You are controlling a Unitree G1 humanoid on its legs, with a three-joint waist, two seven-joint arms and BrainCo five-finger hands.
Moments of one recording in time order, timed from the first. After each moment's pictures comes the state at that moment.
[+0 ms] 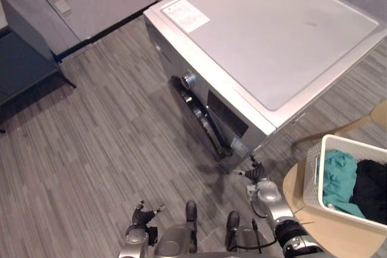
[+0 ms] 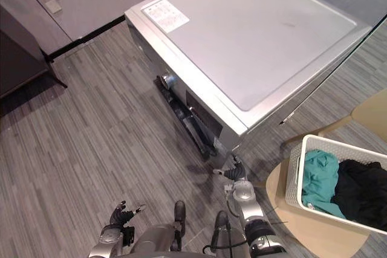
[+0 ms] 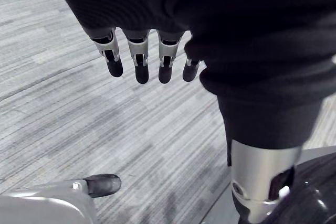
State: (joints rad) left arm 0.06 0.06 0.08 0.85 0.06 0.00 0.22; right arm -0.24 -0.09 0.07 0.65 -0.02 0.04 -0.25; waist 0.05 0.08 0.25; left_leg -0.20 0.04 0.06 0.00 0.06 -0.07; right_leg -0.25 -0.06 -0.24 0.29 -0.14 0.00
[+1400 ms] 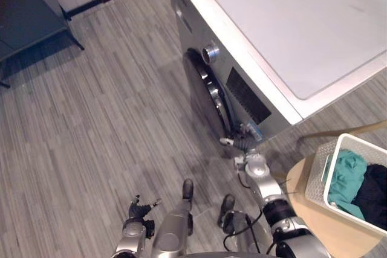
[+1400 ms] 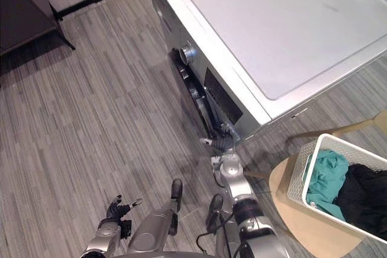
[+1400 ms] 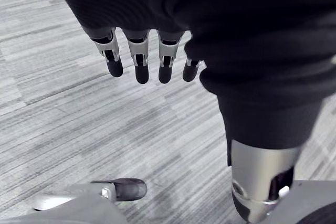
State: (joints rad) left arm 0.01 0.10 0.09 0.84 0.03 0.01 0.26; right arm -0.49 -0.04 0.08 0.62 -0.01 0.02 -0.27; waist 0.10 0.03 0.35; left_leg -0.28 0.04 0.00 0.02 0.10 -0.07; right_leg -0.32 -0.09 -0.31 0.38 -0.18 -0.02
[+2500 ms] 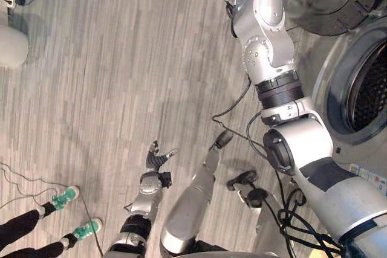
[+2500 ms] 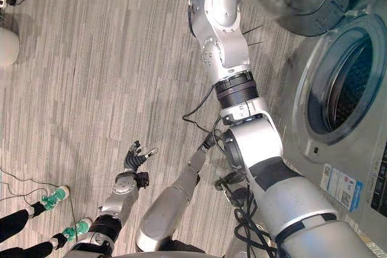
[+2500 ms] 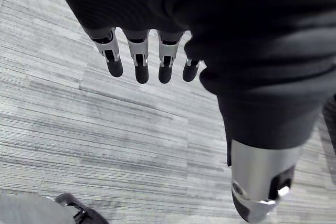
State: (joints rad) left arm -0.24 0.07 -0.04 0.63 -0.12 -0.06 0.28; right arm -1.26 -0.10 0.03 0.61 0.46 -0.13 -0.37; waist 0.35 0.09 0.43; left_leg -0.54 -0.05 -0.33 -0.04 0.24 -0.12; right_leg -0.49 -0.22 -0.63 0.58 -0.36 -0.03
